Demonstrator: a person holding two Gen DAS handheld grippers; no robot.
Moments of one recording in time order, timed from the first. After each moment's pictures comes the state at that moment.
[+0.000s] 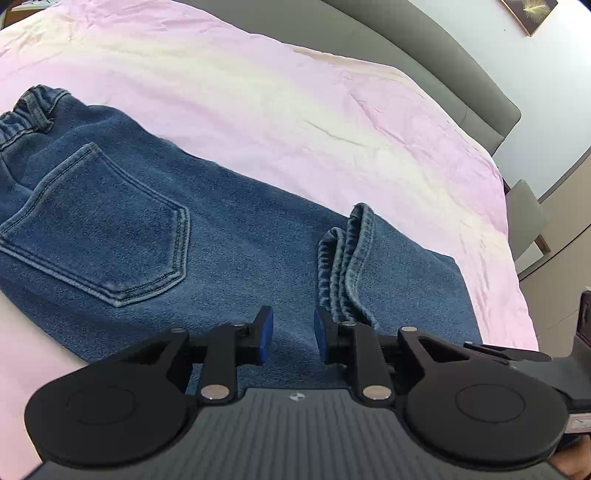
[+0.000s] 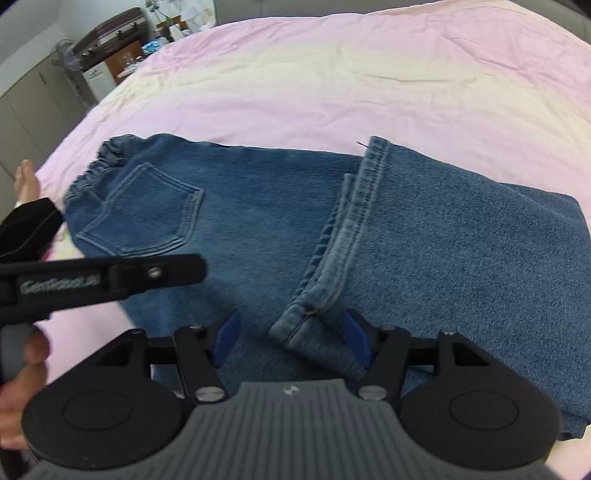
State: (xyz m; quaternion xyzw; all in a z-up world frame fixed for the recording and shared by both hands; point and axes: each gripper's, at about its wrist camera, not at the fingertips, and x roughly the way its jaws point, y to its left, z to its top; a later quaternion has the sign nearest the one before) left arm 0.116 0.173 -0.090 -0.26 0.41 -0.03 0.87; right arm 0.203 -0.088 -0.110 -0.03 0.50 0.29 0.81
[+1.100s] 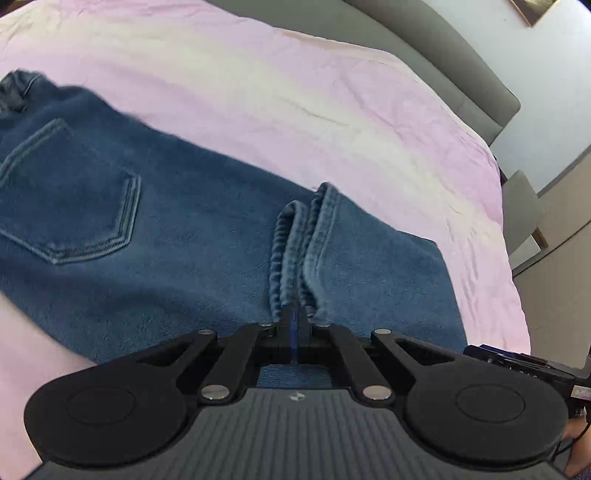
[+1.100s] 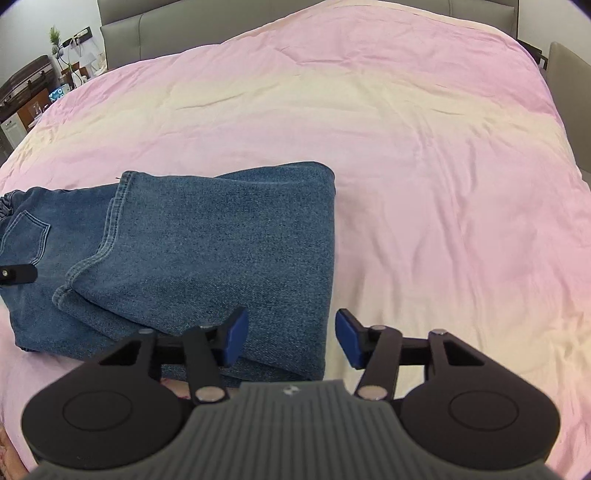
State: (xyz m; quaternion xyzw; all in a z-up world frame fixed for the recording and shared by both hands) left arm 0.123 0.134 -0.099 -0.27 0.43 -0.03 0.86; right arm 0.224 -0.274 -0.112 -0.01 0.48 0.14 0.87
